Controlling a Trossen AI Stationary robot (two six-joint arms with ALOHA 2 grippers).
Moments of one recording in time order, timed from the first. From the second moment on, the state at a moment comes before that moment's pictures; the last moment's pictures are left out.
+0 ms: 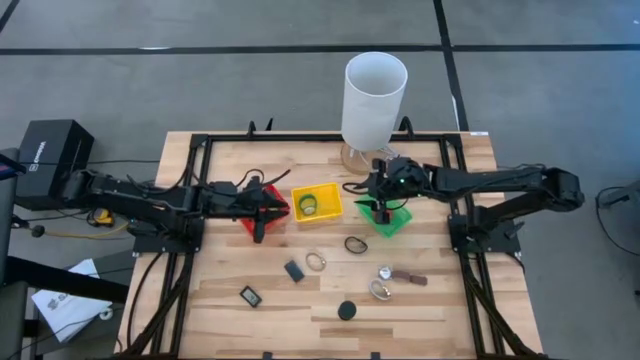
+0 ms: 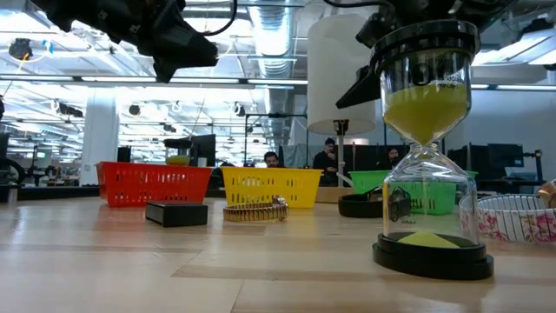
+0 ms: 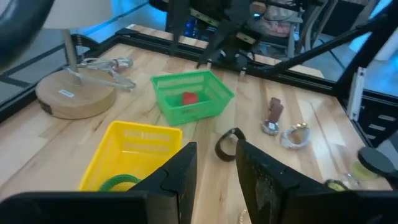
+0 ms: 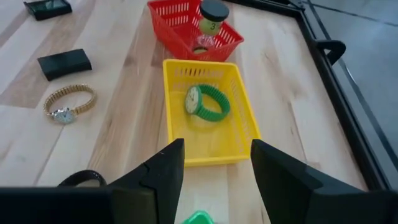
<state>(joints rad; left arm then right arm) -0.05 0.97 0.54 0.12 -0.19 -0.24 -0.20 1.24 0.72 -0.07 -0.06 -0.31</state>
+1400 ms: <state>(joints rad) -0.18 1.06 0.54 0.35 -0.10 -0.09 -0.03 1.30 0.74 0.03 -0.28 -0.05</state>
